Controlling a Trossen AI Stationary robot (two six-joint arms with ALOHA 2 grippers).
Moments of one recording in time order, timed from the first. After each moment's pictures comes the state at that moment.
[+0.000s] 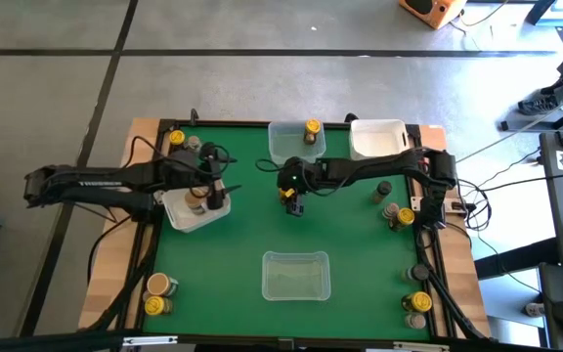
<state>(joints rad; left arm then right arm) 0.21 0.86 0.48 -0.05 -0.16 0.24 -0.14 1.89 1.28 -0.29 0.00 -0.08</state>
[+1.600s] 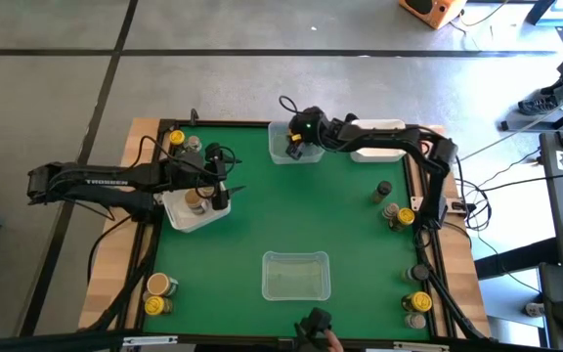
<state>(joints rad) 0.21 0.93 0.48 0.01 -0.16 0.24 -0.49 1.92 1.28 0.00 0.19 -0.16</state>
